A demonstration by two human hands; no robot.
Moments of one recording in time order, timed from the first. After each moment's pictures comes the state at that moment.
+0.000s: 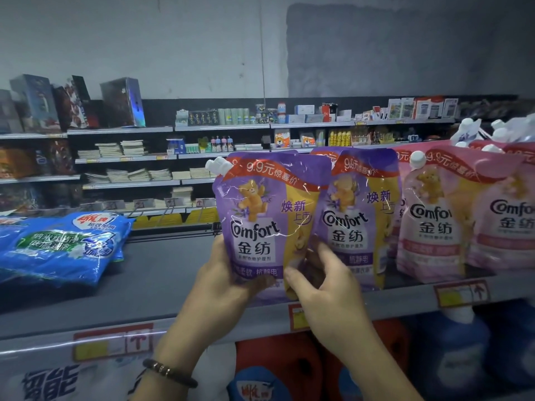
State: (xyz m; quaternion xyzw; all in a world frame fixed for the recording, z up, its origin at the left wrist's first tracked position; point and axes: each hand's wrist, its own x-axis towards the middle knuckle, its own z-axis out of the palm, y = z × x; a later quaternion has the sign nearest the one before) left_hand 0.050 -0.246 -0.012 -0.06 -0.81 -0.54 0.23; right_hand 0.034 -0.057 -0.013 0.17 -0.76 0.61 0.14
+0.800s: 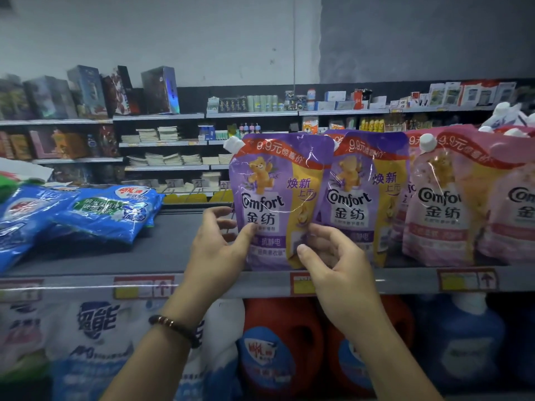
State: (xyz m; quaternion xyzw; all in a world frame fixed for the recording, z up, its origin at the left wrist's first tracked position) left_hand 0.081 -0.235 -0.001 0.08 -0.79 -0.50 0.34; right_hand 0.060 -0.032 -0.014 0.18 -0.73 0.65 0.11
